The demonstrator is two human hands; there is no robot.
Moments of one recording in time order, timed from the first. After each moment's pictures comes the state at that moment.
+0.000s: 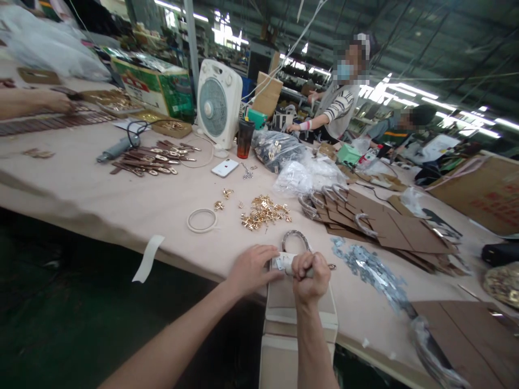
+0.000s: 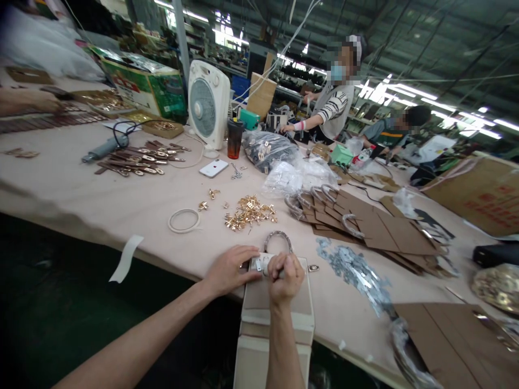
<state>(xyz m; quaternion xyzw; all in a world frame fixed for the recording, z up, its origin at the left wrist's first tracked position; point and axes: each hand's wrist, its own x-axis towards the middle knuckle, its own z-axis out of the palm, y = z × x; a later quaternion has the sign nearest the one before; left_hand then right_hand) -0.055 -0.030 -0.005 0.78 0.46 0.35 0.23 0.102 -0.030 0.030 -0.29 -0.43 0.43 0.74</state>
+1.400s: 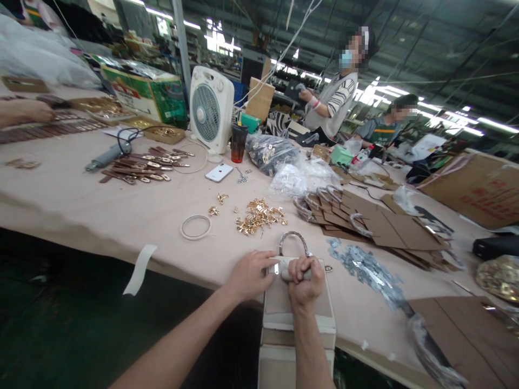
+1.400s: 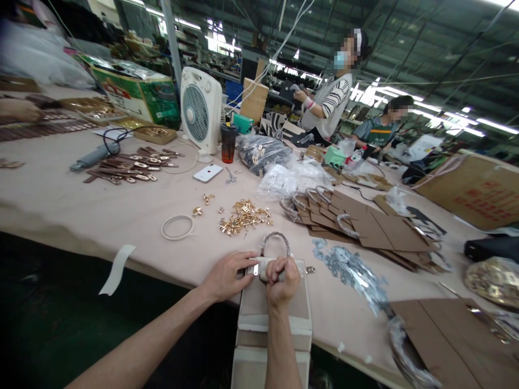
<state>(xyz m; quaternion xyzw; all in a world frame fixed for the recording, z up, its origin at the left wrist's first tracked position) -0.048 -0.025 -0.001 0.79 0.45 0.34 0.24 0.112 -0.022 0.007 -0.27 -0.36 0.47 0.76</state>
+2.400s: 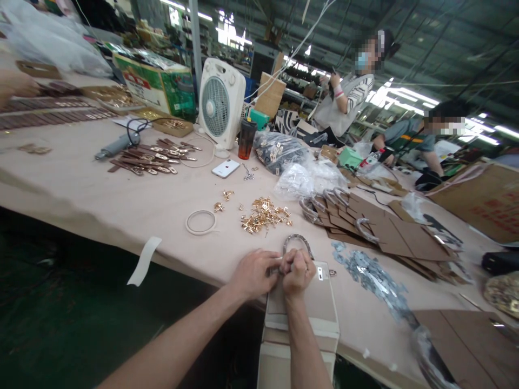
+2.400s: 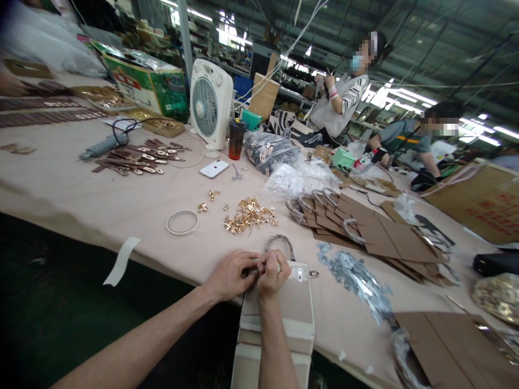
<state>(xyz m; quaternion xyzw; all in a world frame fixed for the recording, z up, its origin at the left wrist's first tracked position) -0.046 -0.026 -0.001 0.78 0.47 0.34 0.24 0.083 -0.012 0.005 -0.39 -0.48 0.36 0.70</state>
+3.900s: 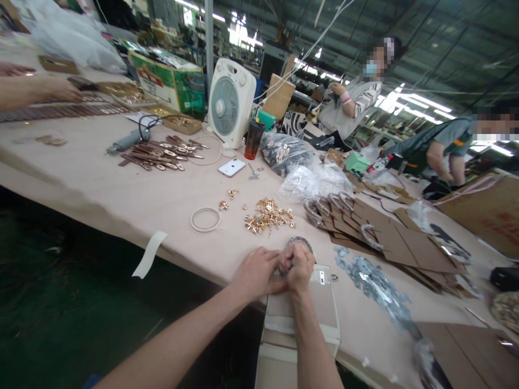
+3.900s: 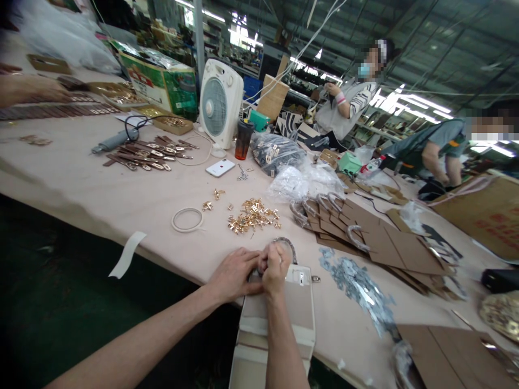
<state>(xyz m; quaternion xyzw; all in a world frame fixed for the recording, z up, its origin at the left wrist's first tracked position) -0.044 -0.031 0.004 0.79 0.49 0.31 0.19 0.086 0.005 0.027 -0.36 -0.49 0.48 0.63</state>
